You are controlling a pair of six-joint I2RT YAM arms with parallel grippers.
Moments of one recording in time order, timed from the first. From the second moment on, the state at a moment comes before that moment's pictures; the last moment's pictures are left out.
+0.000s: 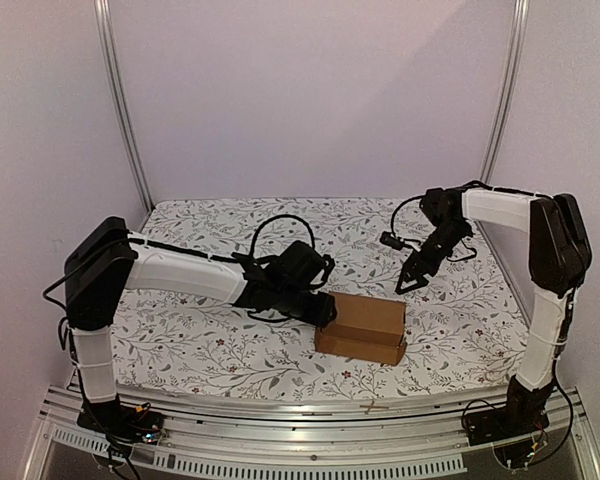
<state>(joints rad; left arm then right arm) -1.01 1.97 1.28 -0.19 -0.05 -0.51 0.30 1.96 1.50 -1.03 -0.52 -0.63</state>
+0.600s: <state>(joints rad) -0.83 1.99 1.30 -0.18 -0.03 -0.30 0.47 1.92 1.32 -1.14 -0.66 -0.71</state>
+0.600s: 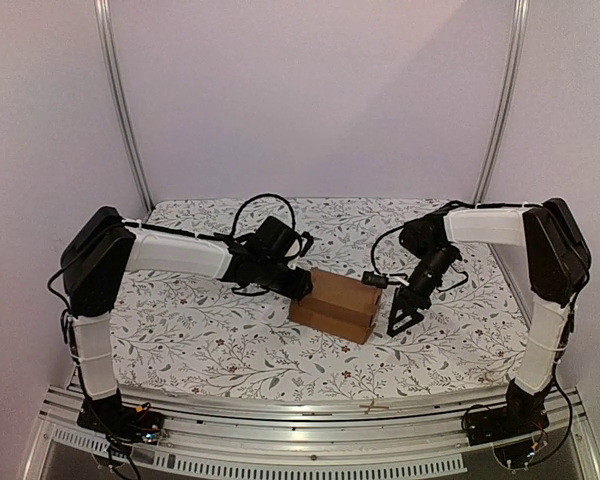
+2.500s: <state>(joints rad) -0.81 1.82 1.04 0.08 0.07 0.00 0.51 1.87 1.37 -1.09 -0.54 -0.56</state>
